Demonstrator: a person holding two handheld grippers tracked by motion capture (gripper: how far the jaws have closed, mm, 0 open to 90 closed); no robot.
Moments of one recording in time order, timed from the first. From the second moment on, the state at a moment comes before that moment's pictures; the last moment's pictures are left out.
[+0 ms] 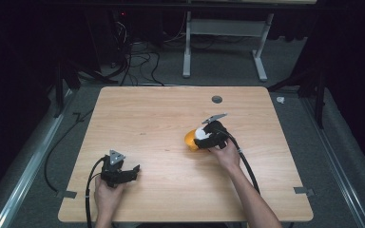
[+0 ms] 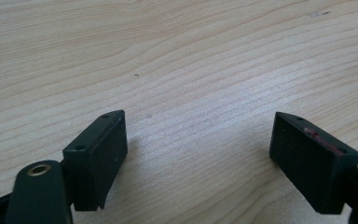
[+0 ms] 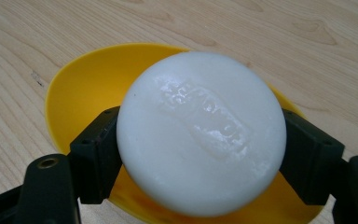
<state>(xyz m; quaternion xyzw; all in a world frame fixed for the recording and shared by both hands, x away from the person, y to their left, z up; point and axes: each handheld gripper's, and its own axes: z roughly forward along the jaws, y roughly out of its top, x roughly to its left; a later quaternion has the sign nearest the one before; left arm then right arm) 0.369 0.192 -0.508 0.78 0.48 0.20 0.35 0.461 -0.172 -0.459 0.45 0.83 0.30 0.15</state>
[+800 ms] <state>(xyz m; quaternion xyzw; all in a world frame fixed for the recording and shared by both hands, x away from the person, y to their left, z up) 0.369 0.192 -0.508 0.78 0.48 0.20 0.35 0.463 -0.176 -0.457 0.45 0.82 0.31 0.13</state>
